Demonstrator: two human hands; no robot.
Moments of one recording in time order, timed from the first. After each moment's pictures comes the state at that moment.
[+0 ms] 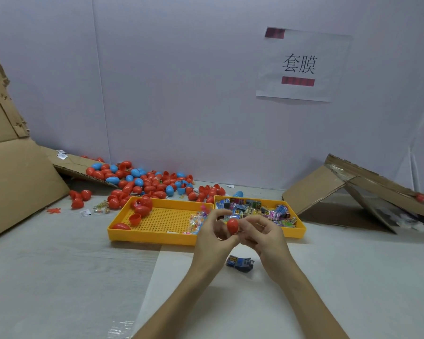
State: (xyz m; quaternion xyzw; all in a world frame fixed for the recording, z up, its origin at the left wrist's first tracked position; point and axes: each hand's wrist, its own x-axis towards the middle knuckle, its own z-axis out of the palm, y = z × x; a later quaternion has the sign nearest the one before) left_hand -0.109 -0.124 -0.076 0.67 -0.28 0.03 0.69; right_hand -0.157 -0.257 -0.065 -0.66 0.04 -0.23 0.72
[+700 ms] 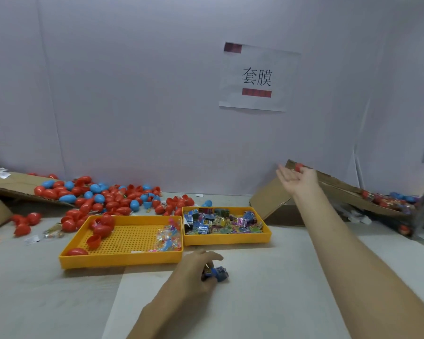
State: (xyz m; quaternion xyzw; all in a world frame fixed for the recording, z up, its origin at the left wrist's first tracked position) left_hand -0.109 -0.122 -0.087 0.83 -0.44 -0.03 0.34; right_hand -0.133 -0.415 0.079 -0.23 0.17 -0.37 0.88
